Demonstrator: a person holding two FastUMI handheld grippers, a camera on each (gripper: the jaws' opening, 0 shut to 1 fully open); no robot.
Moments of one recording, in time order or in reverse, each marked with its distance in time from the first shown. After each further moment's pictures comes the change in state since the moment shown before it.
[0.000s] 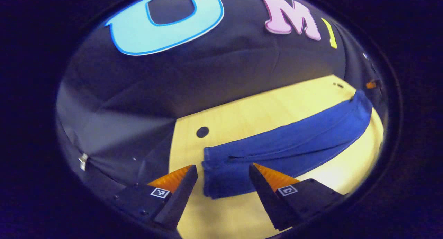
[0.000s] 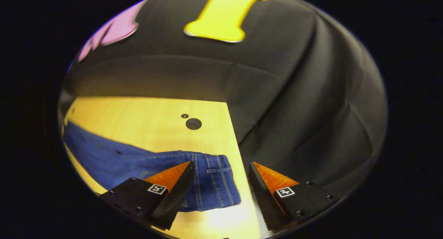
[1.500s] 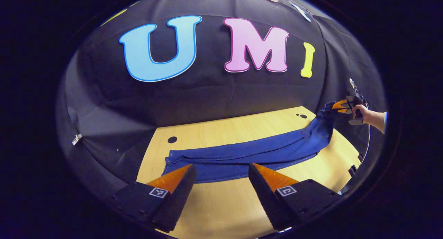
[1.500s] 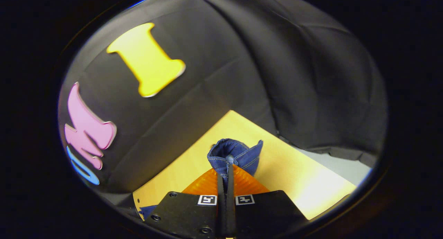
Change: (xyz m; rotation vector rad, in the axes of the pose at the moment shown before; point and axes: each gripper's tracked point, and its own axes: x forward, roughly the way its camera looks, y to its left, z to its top) left arm -0.122 -0.073 0.010 -0.065 -0.147 -0.060; right arm -0.044 0.086 0.063 0.504 -0.159 0.282
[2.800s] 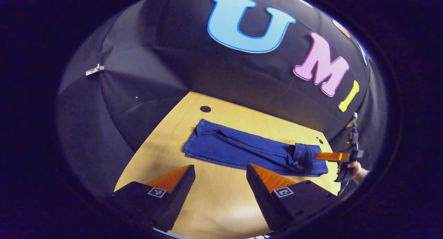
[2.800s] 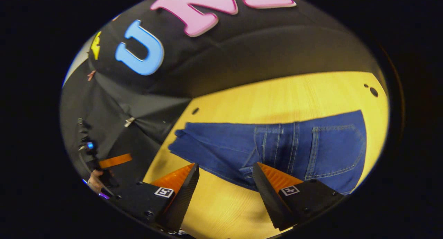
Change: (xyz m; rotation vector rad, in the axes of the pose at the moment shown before) left arm 0.032 0.134 -0.079 -0.501 0.120 0.076; right arm -0.088 0.226 -0.214 -0.454 0.538 0.635
